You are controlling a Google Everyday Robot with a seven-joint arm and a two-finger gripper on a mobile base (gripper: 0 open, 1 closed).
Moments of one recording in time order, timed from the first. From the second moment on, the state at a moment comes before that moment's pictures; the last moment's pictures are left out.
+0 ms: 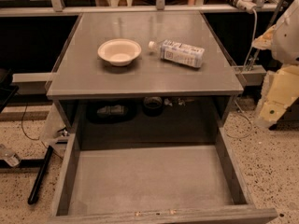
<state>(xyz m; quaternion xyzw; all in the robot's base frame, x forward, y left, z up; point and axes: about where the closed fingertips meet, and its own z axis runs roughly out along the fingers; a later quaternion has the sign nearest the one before) 0.438 -0.217 0.976 -0.60 0.78 -0.03 0.16</state>
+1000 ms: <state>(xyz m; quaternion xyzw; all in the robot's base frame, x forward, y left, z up) 0.497 -0.194 1.003 -0.62 0.75 -0.08 0.21</state>
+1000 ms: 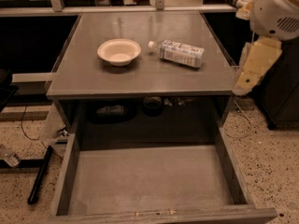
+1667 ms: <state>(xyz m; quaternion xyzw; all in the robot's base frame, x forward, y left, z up) 0.593 -0.166 1.026 -0.66 0.68 -0.01 0.33</state>
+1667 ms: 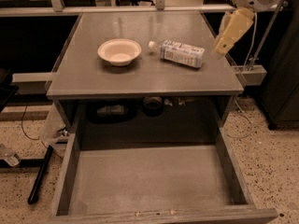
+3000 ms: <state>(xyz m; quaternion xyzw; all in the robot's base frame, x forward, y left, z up) 0.667 -0.140 1.002 -0.62 0.68 0.06 0.38</state>
